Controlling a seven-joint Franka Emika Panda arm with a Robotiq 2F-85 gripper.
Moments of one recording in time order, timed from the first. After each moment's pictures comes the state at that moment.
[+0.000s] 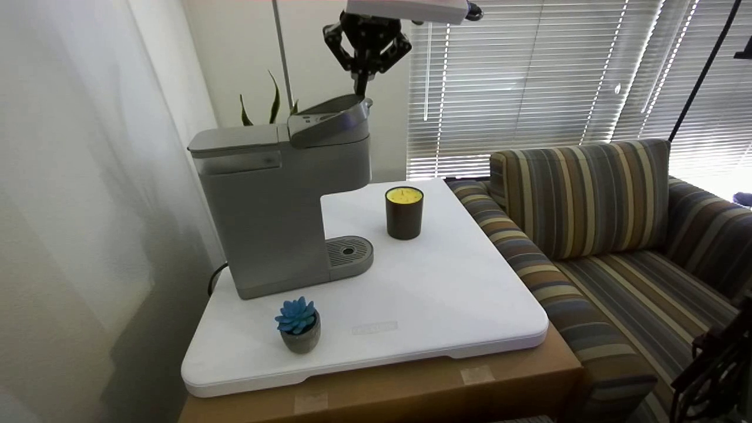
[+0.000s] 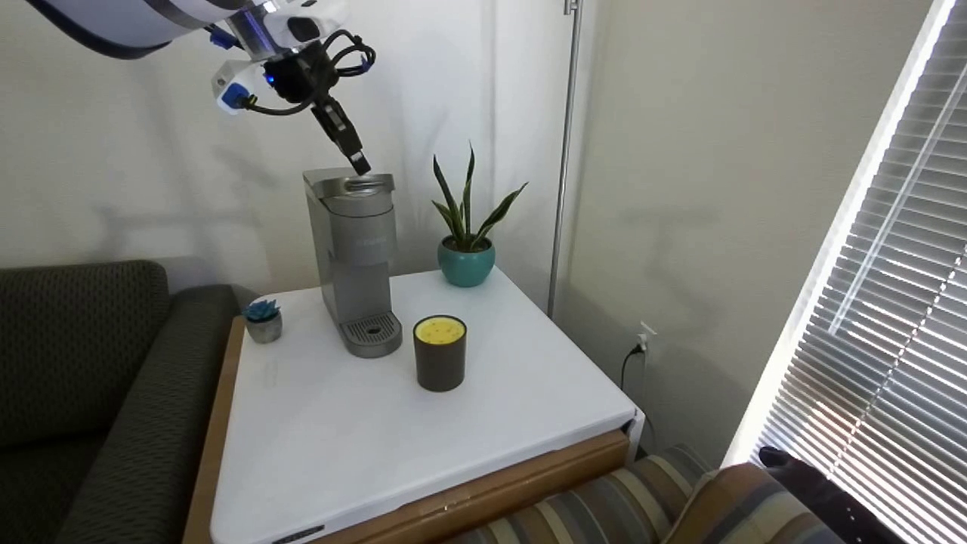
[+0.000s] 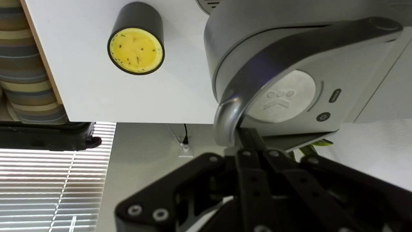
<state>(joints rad) 0.28 0.37 -0.06 -1.78 -0.35 2.58 0.93</state>
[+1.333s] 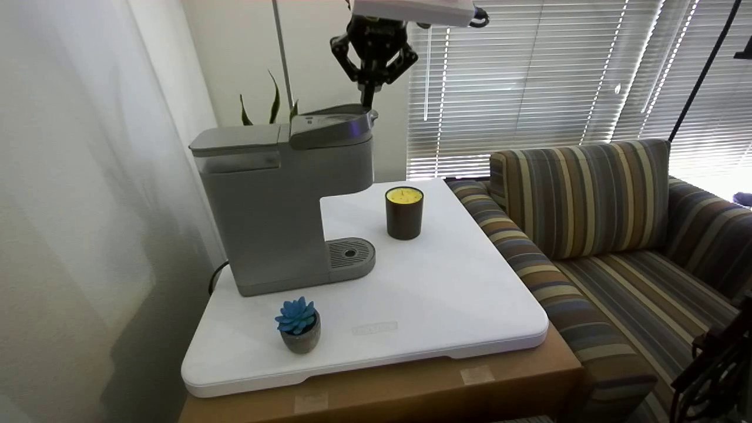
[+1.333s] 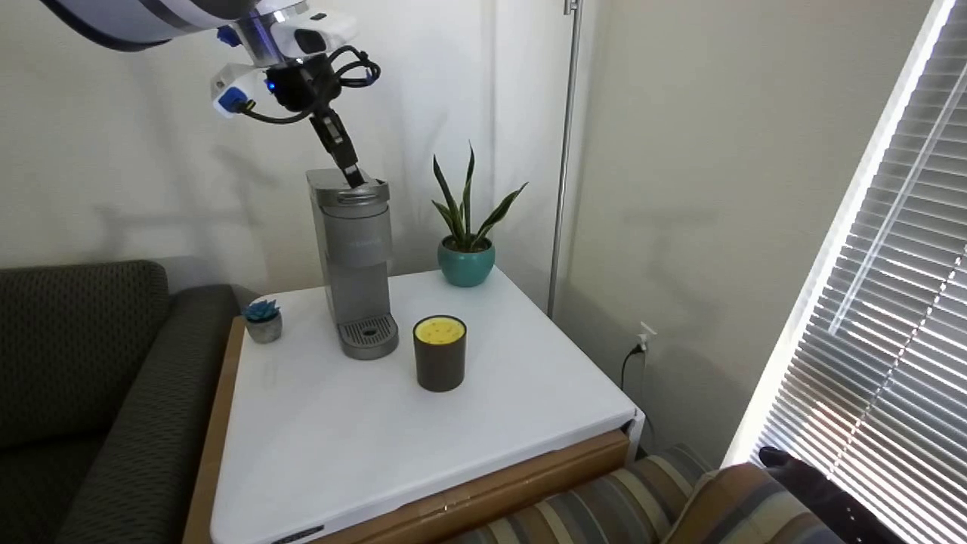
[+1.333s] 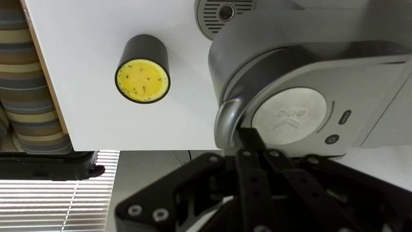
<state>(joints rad) 0.27 0.37 -0.05 -1.78 -0.21 2.52 0.84</state>
